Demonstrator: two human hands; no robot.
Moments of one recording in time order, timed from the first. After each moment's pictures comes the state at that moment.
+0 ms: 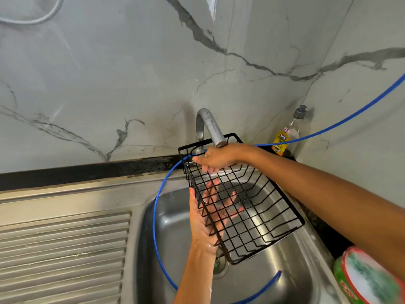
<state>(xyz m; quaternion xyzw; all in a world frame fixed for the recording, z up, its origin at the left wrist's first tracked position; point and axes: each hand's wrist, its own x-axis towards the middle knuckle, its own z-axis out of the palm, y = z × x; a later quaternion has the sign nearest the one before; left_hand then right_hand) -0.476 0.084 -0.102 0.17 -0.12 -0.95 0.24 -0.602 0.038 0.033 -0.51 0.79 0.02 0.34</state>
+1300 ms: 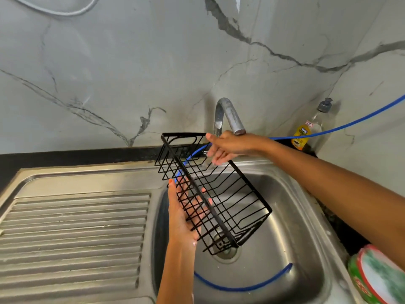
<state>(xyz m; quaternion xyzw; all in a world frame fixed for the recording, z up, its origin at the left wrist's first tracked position) -0.400 0.062 -0.074 0.34 -0.20 -0.84 0.37 -0.603 0.036 0.015 -0.48 0.71 -0.23 0.46</state>
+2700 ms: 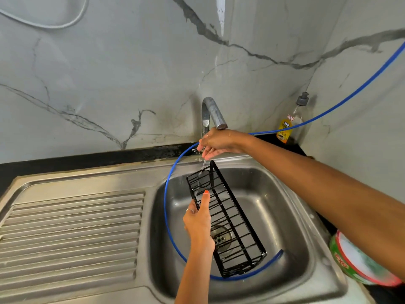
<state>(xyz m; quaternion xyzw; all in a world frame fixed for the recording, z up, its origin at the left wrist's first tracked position) -0.428 0.118 -0.090 0.58 -0.32 -0.70 0.27 -0.588 0.050 0.026 -0.38 0.73 -0.30 0.47</state>
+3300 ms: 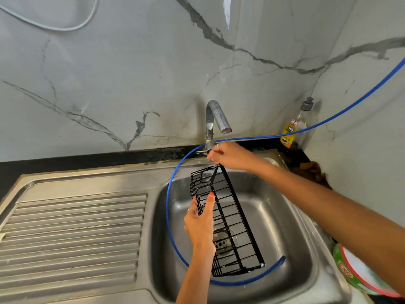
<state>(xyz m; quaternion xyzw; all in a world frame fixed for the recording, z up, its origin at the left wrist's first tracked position) -0.424 0.121 -0.082 0.57 -0.39 -0.66 0.30 -0.572 0.087 0.016 -0.52 0.79 -0.21 0.25</state>
